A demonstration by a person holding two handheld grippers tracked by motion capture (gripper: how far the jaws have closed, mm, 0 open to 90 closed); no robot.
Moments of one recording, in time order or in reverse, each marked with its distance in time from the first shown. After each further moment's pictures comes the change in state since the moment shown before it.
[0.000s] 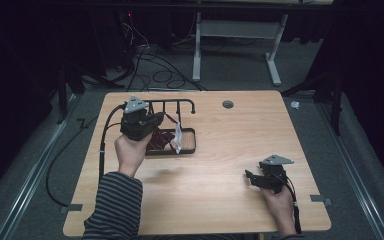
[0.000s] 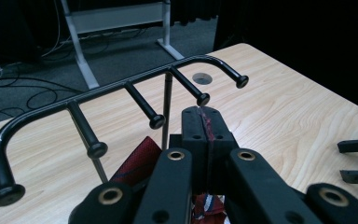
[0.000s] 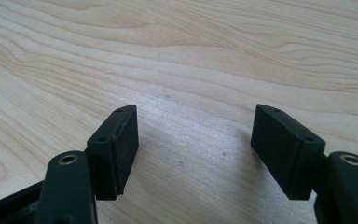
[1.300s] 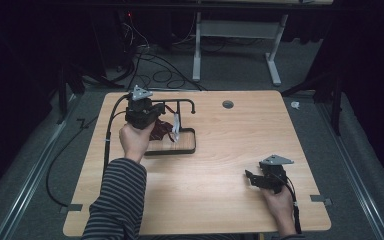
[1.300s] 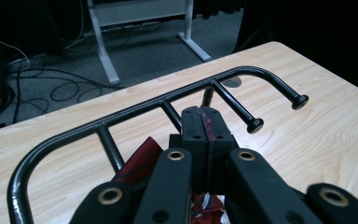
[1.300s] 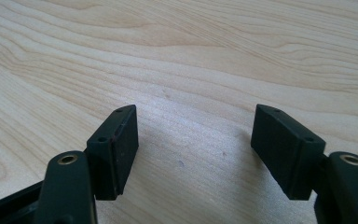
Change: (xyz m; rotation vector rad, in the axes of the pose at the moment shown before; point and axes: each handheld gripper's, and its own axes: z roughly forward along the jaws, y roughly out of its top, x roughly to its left) left arm 0.018 0.014 0.031 0.033 0.087 -0.015; right arm 0.000 0.000 0.000 0.001 -0.001 -0.003
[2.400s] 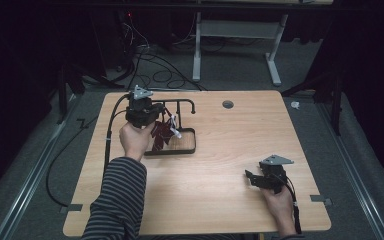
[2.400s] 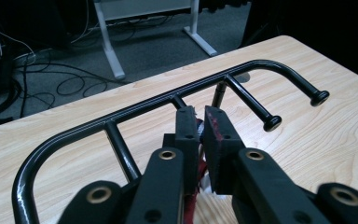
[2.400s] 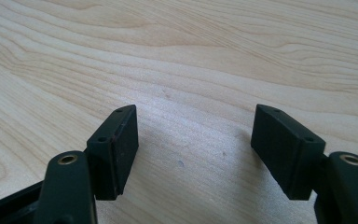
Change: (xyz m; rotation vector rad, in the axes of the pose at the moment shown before) left arm 0.004 -0.002 0.005 0.022 0.017 -0.005; right arm 0.000 0.000 0.000 0.000 0.000 -0.003
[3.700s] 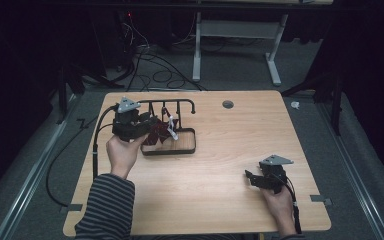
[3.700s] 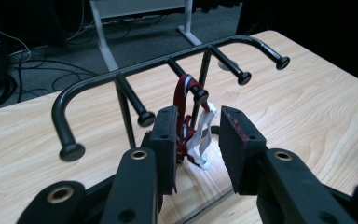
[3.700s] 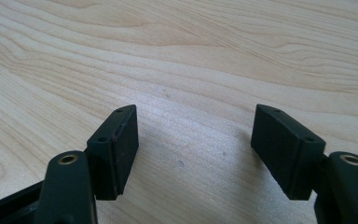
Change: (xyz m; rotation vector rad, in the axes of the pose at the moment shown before) left arm -0.002 -0.024 -0.047 -0.001 -0.019 -0.002; right arm 0.001 0.000 0.000 0.000 -0.006 -0.008
